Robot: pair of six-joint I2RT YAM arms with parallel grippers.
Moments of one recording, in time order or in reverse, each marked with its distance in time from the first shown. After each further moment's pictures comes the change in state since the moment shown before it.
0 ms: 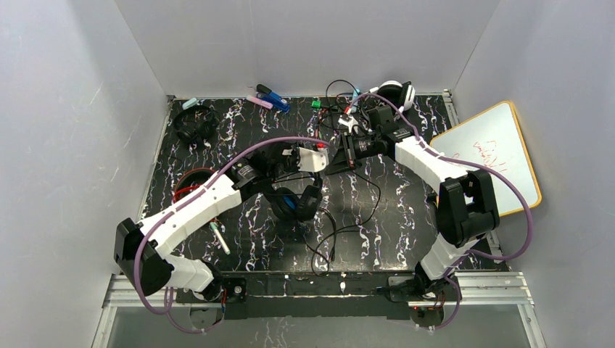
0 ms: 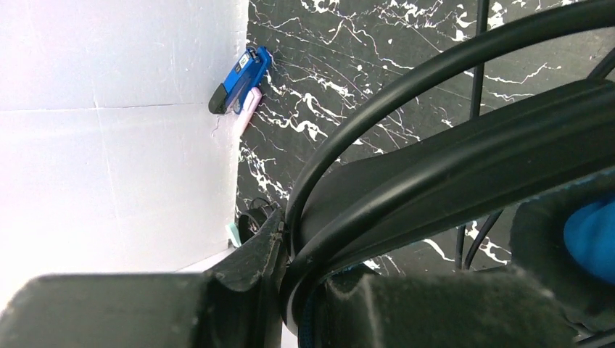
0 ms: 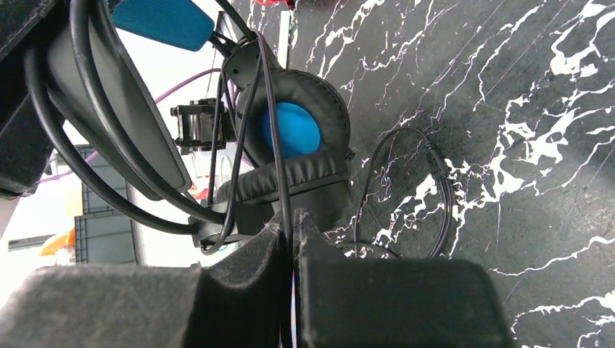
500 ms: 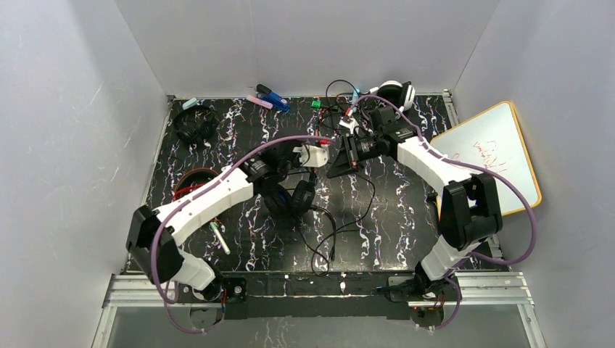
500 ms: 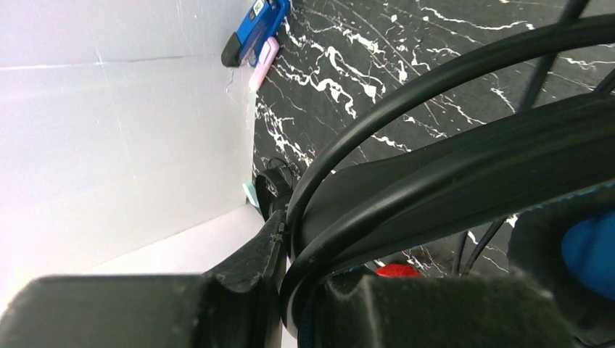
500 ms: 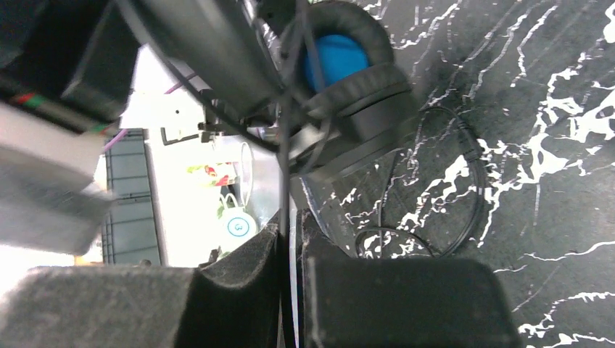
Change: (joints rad) left arm -0.003 0.081 0.010 0.024 -0.153 0.039; right arm -0.002 -0.017 0.004 -0.095 -0.035 -0.023
